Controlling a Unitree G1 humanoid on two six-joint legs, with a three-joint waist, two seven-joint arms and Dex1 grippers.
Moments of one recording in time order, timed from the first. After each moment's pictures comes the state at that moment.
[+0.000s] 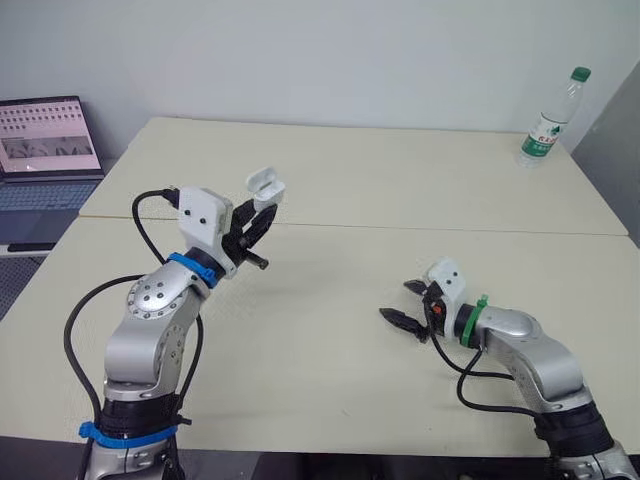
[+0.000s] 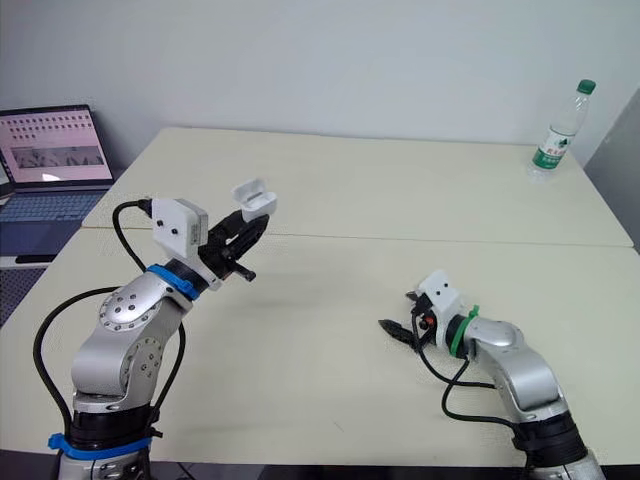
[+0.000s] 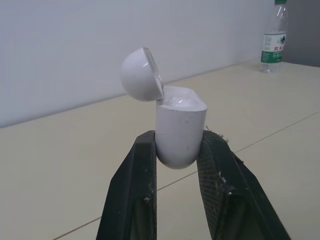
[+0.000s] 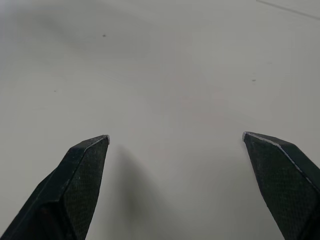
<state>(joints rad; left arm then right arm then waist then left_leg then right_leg) -0.32 0.43 0.16 -0.37 -0.34 0.45 -0.44 -0.22 -0.46 0.10 -0.22 0.25 0.59 0.63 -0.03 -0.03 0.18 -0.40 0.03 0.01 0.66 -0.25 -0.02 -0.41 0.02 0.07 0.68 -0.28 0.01</state>
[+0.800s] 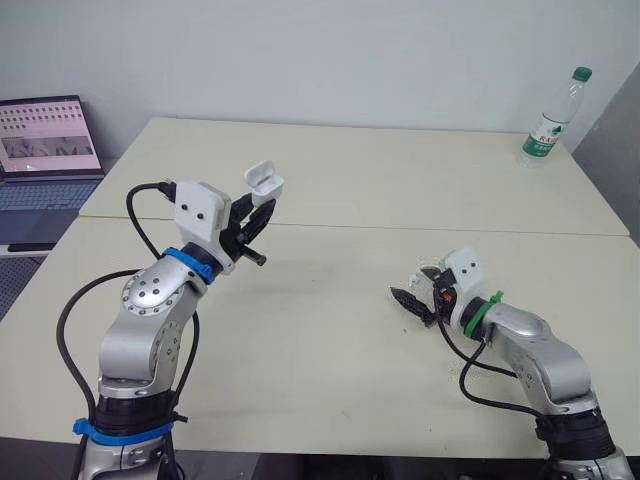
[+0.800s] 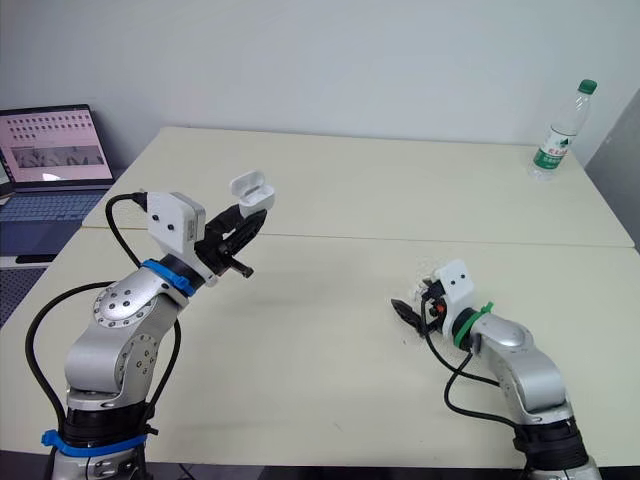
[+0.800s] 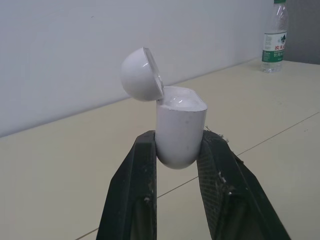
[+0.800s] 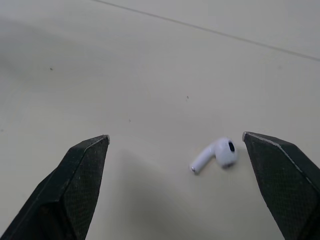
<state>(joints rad) -0.33 0.46 0.16 -0.37 -0.35 0.45 -0.46 -0.19 -0.42 0.03 -0.28 0.32 0.70 0.49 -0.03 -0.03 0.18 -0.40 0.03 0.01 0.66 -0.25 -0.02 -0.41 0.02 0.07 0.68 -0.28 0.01</state>
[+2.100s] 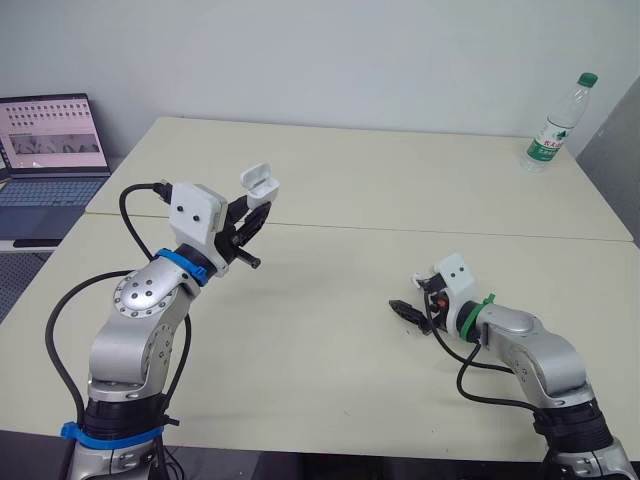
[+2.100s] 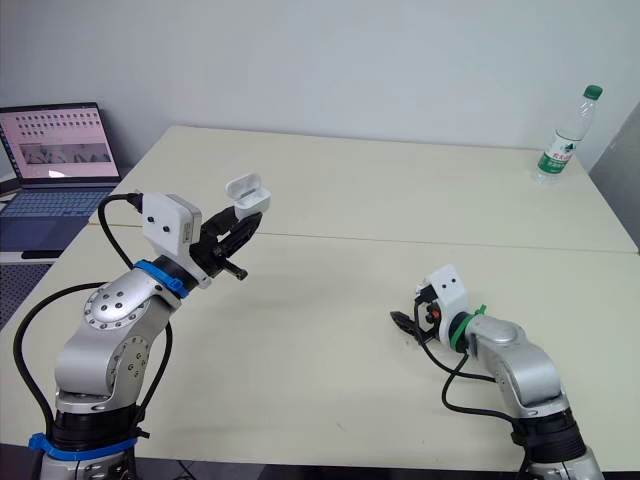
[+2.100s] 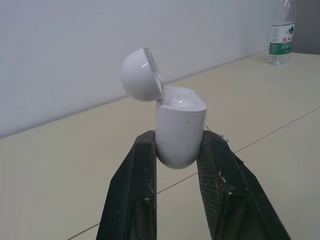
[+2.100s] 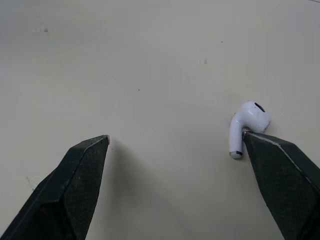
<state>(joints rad) -0.31 0.50 0.16 -0.38 -0.35 0.45 -0.46 -0.24 -0.43 0.07 -0.27 0.30 0.84 0.48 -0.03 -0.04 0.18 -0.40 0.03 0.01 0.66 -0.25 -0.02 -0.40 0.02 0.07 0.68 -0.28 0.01</state>
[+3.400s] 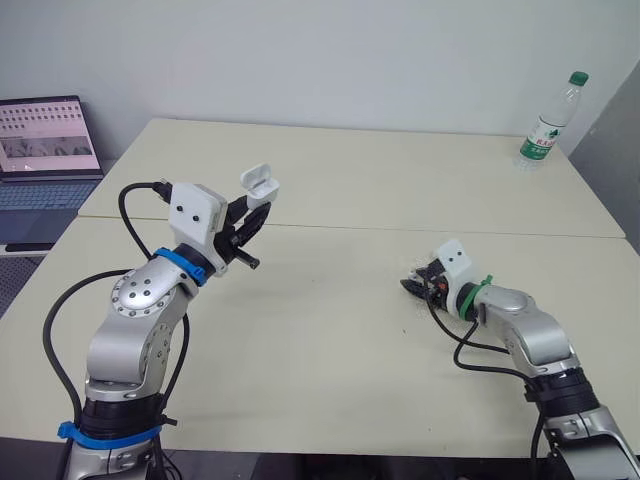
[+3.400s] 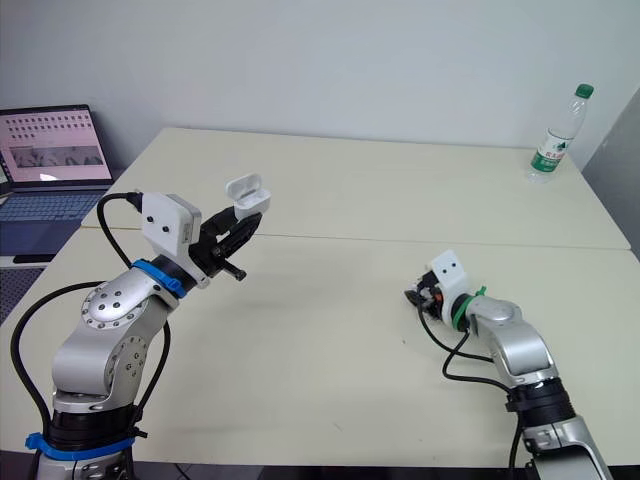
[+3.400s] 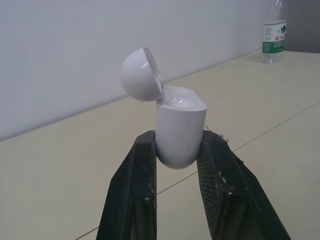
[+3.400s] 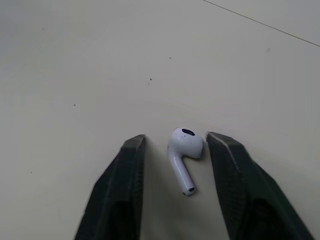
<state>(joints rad) -0.31 0.51 0.16 -0.38 -0.35 0.45 -0.47 -0.39 -0.46 0.12 0.01 0.21 0.62 0.57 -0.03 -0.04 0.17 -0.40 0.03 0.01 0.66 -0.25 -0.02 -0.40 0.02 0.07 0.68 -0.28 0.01</state>
